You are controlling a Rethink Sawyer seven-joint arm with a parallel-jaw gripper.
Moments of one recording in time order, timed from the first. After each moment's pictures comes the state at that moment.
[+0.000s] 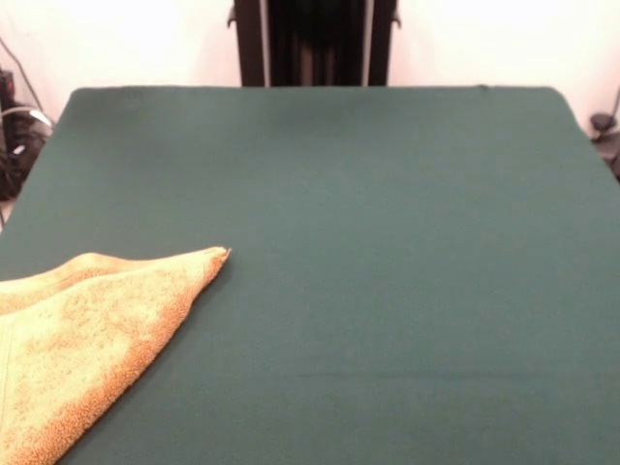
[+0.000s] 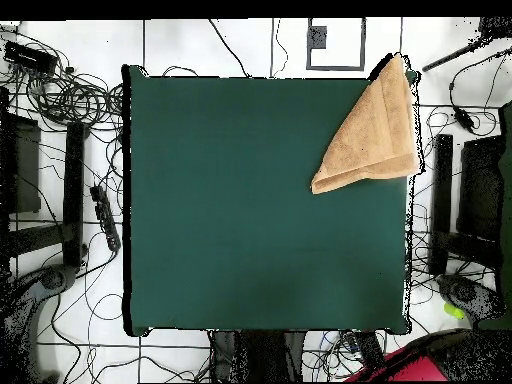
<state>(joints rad) -0.93 -0.03 0.50 -1.88 1.12 2.56 2.05</state>
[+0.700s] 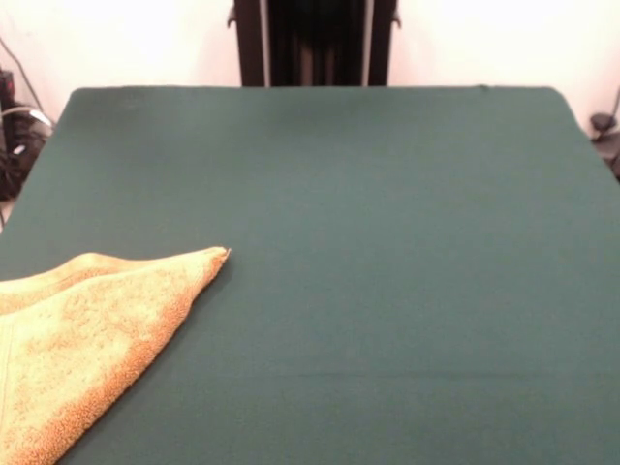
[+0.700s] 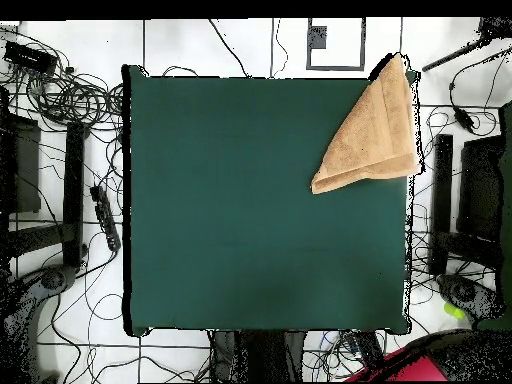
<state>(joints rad) -0.93 -0.03 0.47 -1.87 1.15 2.57 2.05</state>
